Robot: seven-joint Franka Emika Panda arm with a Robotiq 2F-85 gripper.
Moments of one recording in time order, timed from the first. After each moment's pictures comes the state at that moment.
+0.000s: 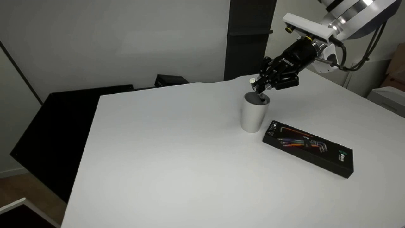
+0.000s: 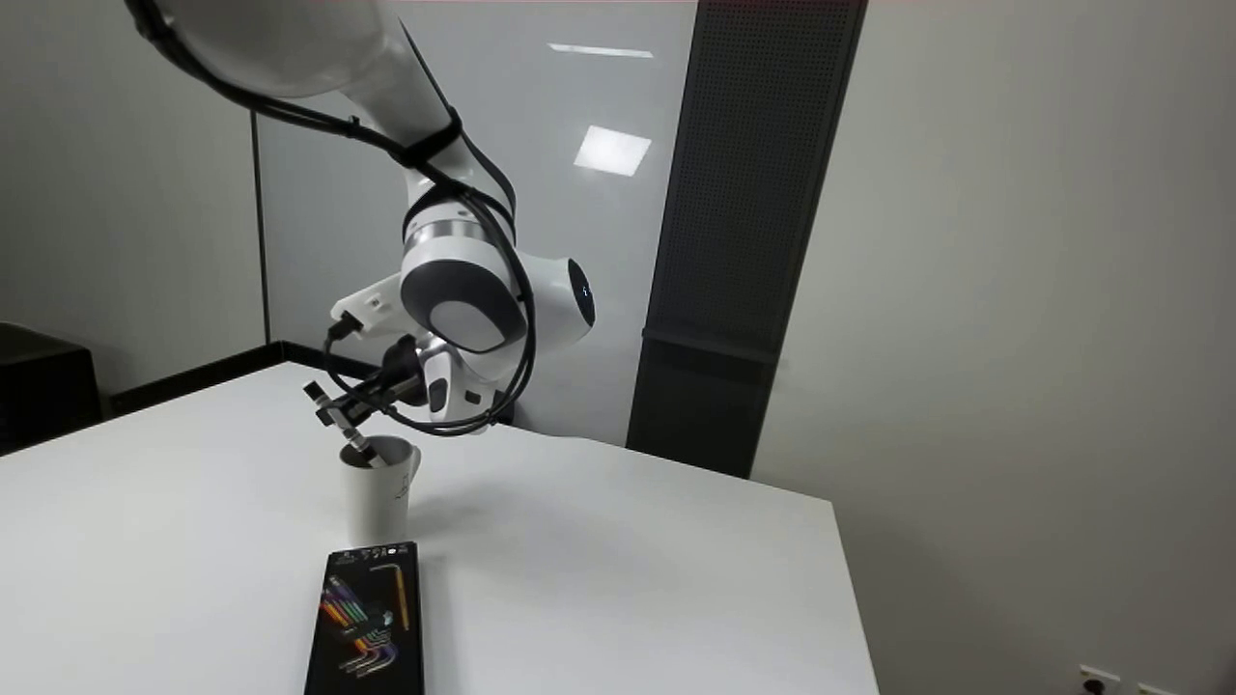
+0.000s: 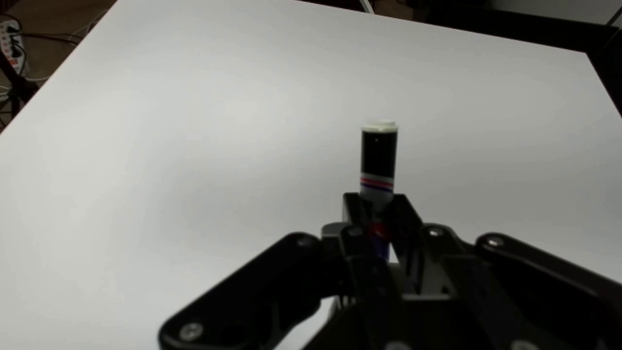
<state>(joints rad) -0.10 0.63 -0.08 -1.76 1.08 1.88 0.63</state>
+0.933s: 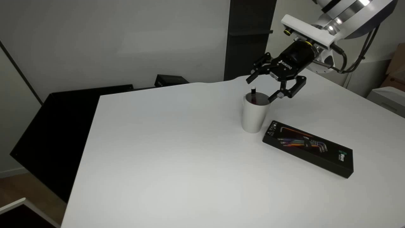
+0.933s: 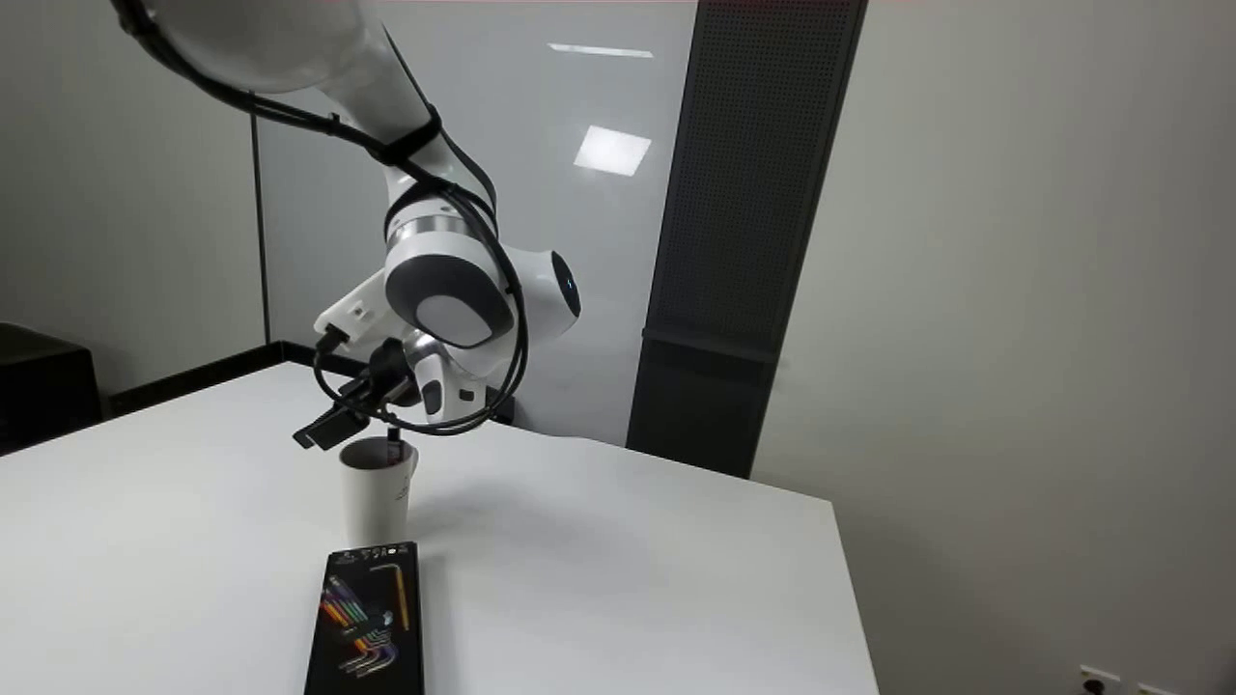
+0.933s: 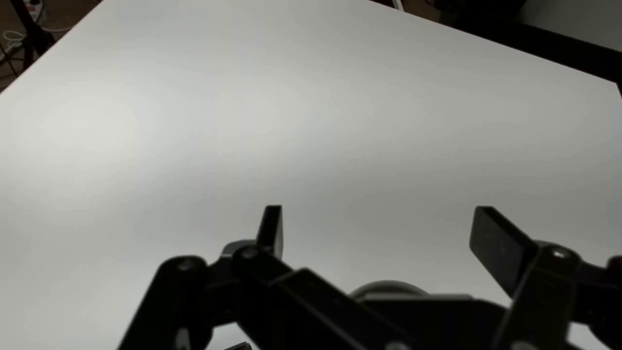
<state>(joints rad) -0.07 0.62 -0.09 -1.77 1.04 1.90 0.52</state>
